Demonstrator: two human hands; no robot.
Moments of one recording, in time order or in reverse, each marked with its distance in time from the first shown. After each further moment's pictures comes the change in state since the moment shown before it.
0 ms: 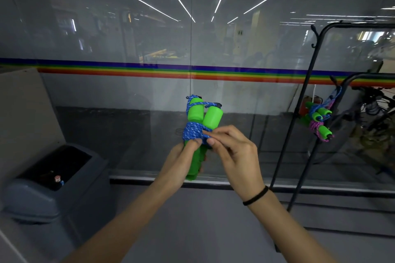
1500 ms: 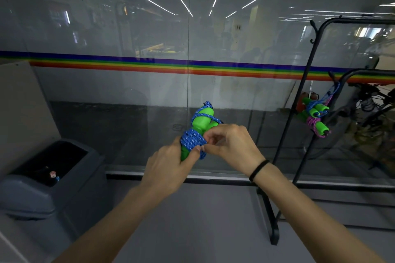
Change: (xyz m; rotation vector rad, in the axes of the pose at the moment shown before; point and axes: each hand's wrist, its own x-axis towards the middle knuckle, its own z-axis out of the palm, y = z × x) left_hand 0.002 -0.020 -0.019 0.877 0.132 0.271; right_hand 0.028 0.002 -0.011 -0.286 -0.421 0.189
